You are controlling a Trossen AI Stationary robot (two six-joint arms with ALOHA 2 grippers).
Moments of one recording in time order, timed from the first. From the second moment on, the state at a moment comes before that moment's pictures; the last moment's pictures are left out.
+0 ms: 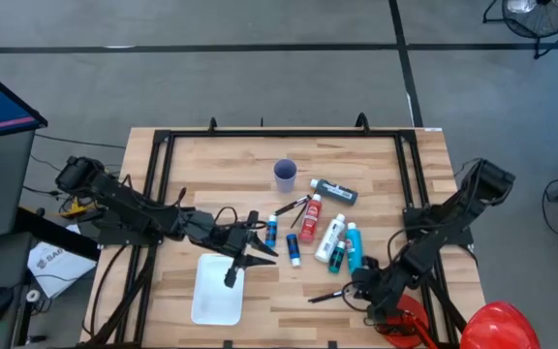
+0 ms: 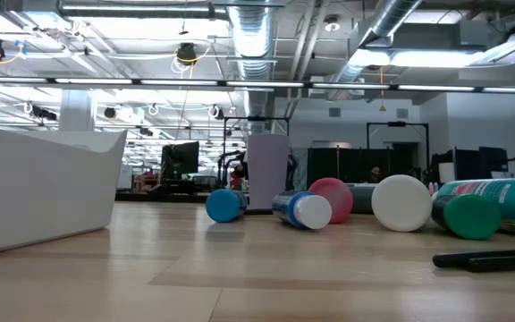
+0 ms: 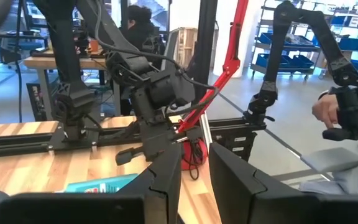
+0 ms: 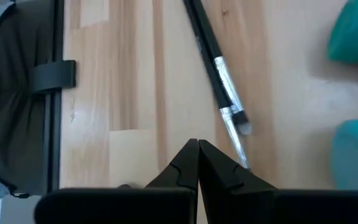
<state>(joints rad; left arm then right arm) -0.38 1.38 0.82 0.53 -0.10 -0.06 0.84 1.47 0.64 -0.17 0.18 0.92</state>
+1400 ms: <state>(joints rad) -0.37 1.38 0.80 0.52 -0.11 -0.11 0.83 1.59 0.65 -0.22 0.19 0.89</state>
